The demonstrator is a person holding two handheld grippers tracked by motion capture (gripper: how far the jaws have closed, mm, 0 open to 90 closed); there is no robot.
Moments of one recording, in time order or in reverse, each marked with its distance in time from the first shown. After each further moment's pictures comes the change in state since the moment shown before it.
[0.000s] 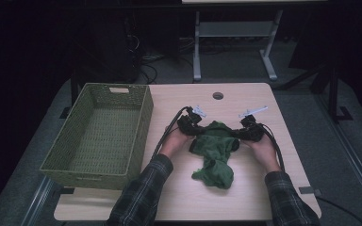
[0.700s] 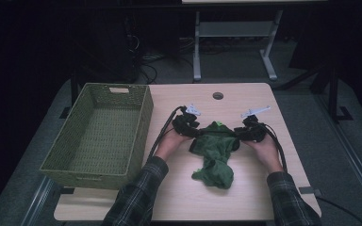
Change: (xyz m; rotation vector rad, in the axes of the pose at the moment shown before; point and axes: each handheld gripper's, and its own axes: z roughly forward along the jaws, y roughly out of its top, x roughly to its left) left arm 0.001 -0.010 -0.007 -0.047 0.016 -0.035; right arm -0.004 -0.003 -0.002 -0.016 -0.003 -0.018
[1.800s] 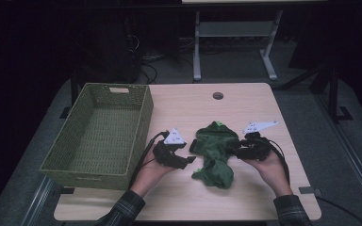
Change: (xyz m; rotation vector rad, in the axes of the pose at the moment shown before) left arm -0.071 -0.057 -0.089 -0.102 0.000 0.025; right arm 0.072 -0.022 -0.059 -0.093 0.143 -0.087
